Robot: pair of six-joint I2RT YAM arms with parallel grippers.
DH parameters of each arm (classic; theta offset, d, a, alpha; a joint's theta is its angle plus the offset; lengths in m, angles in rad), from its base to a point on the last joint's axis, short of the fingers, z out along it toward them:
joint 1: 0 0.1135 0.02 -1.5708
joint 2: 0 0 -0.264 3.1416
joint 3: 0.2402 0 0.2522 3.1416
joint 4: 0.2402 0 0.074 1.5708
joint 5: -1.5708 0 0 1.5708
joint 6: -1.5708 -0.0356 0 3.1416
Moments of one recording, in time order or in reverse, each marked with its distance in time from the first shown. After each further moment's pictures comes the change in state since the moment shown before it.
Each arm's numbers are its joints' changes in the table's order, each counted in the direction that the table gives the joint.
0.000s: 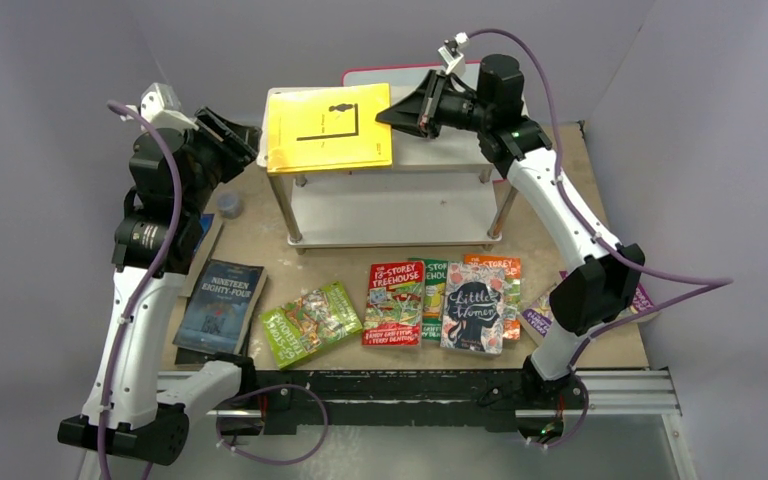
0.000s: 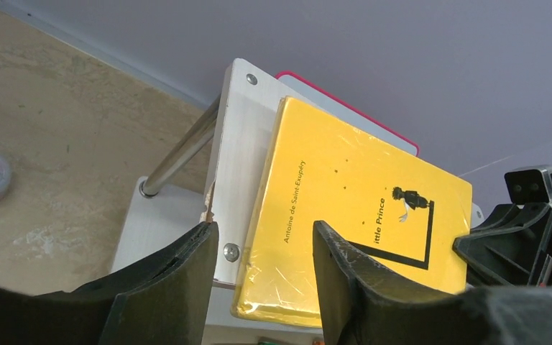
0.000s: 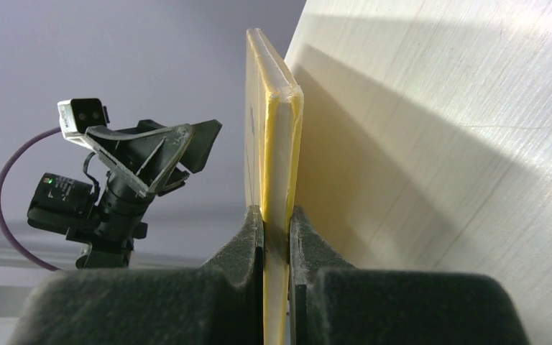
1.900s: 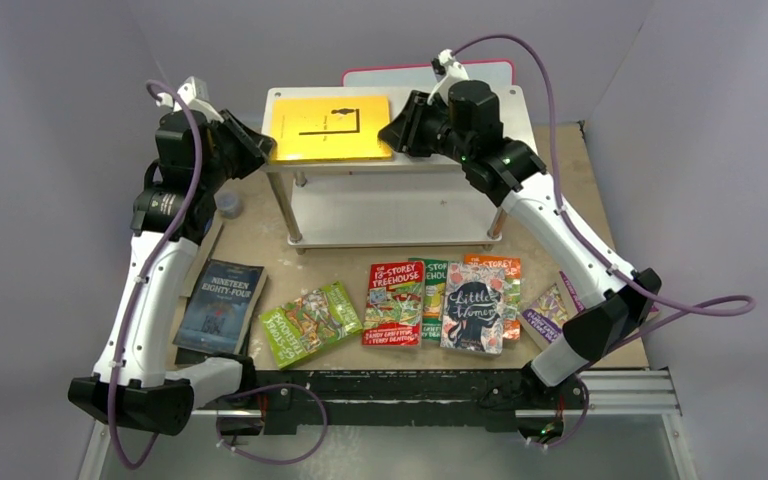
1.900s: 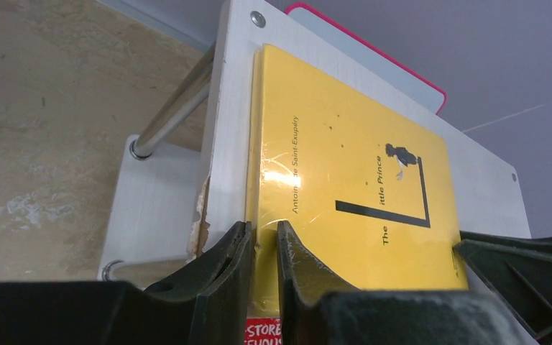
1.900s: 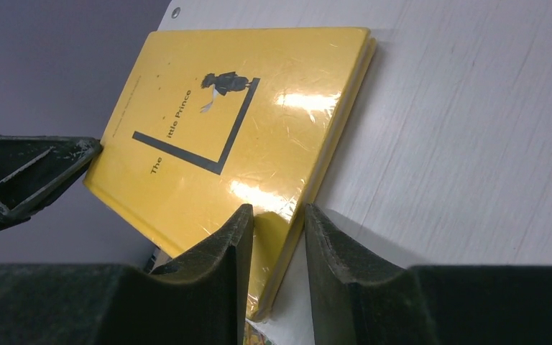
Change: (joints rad) left arm 0.012 0.135 0.025 0.049 -0.164 -0.004; right arm 0.216 -0.137 -0.051 0.246 -0.670 0.451
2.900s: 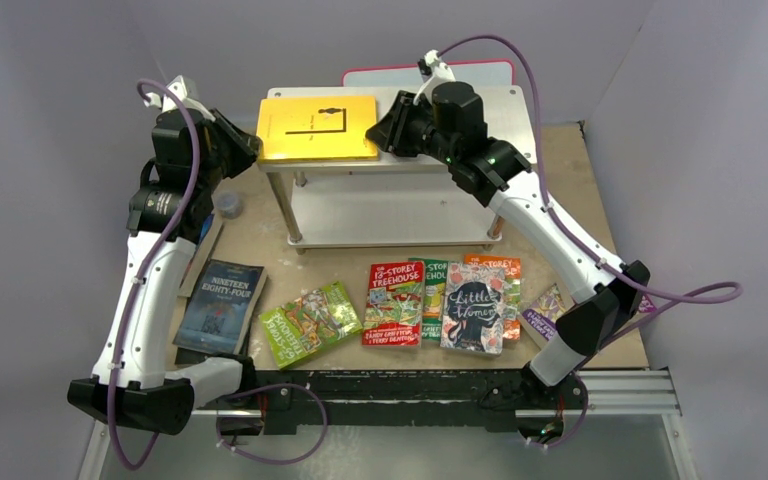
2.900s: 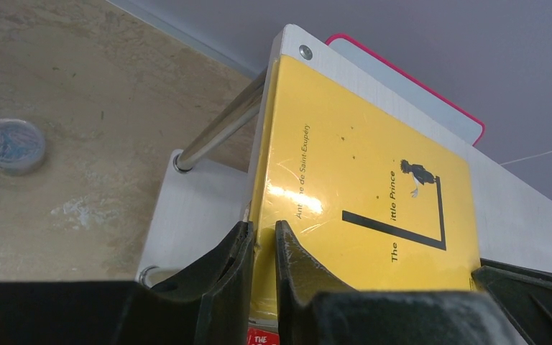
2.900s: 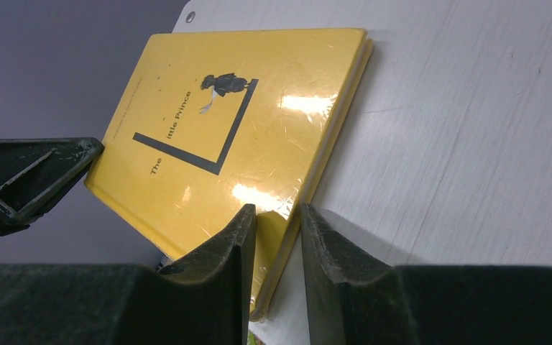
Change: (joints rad) left arm 0.005 0.006 0.035 0.043 0.144 -0.027; right arm 0.054 0.046 0.027 -0.037 -0.048 -0.031
